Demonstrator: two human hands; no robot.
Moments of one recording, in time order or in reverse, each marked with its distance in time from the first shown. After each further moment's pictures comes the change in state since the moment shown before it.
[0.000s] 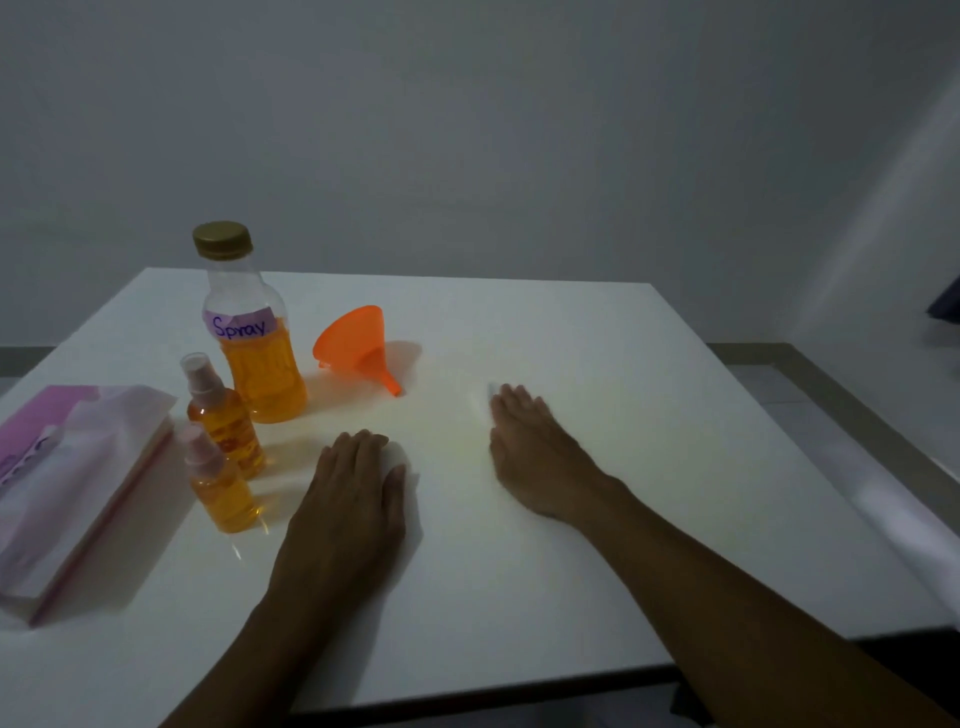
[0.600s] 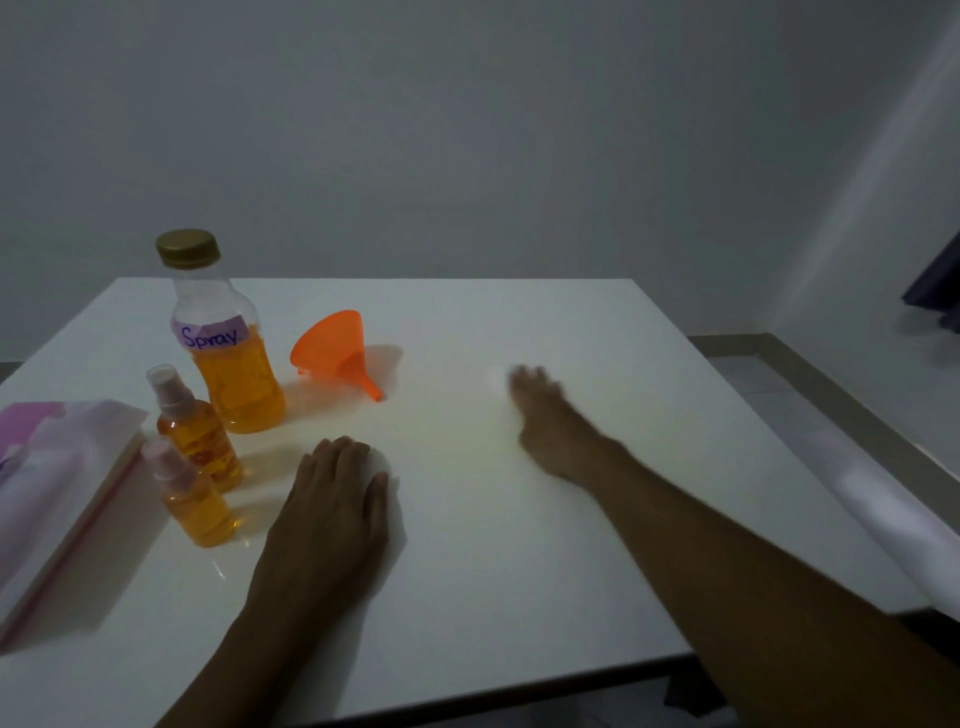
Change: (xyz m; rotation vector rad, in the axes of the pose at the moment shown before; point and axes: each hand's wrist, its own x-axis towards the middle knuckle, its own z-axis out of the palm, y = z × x) left_hand 0.003 0.000 0.004 -0.053 -0.040 -0.031; right_hand 0.024 0.040 -0.016 0.039 -0.060 0.171
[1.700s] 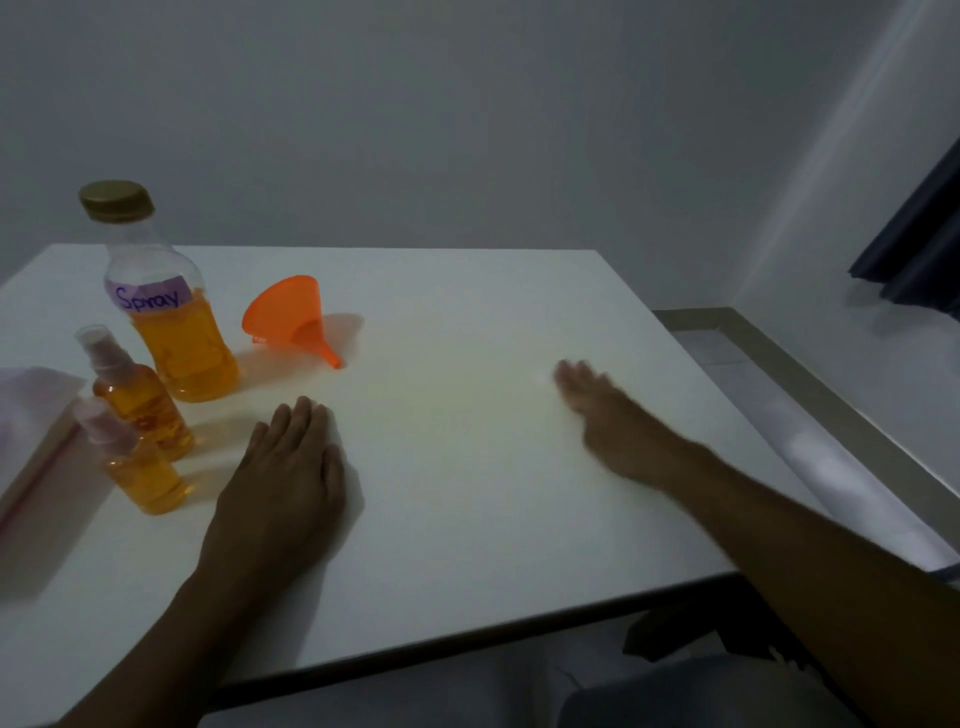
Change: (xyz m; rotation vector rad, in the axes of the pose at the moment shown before) left_hand -0.001 -0.010 0.008 0.212 0.056 0.101; right_hand -0.066 0.102 -0.010 0.099 -0.002 -0.079
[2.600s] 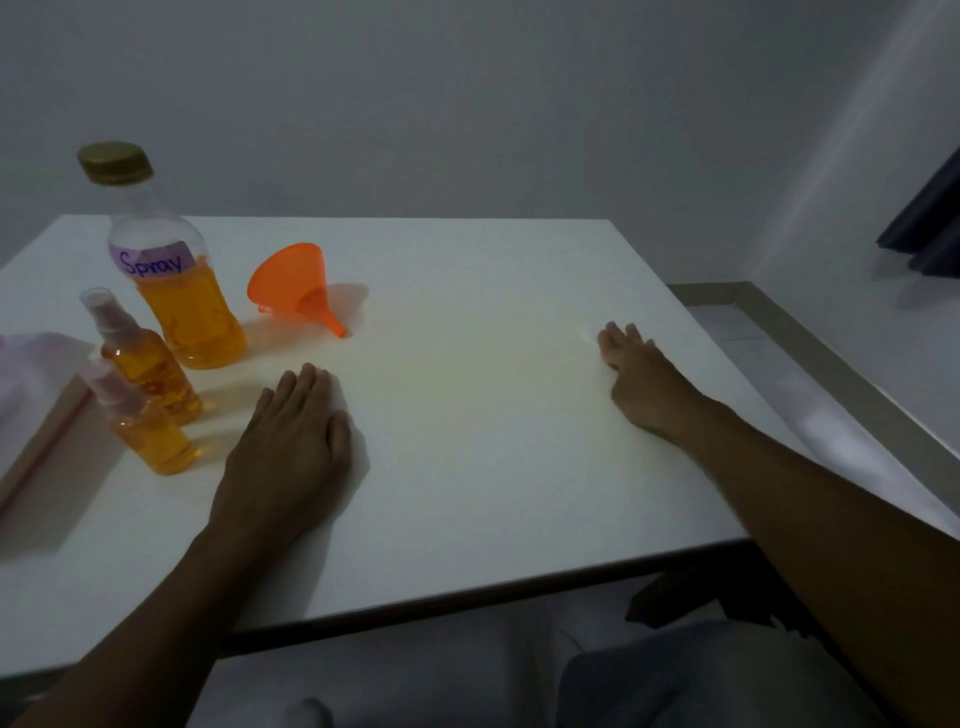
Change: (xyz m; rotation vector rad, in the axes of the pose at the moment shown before) left_hand 0.000 0.005 -0.005 -0.032 -0.021 -0.020; right_hand 0.006 0.016 -0.013 -0.041 0.071 0.265
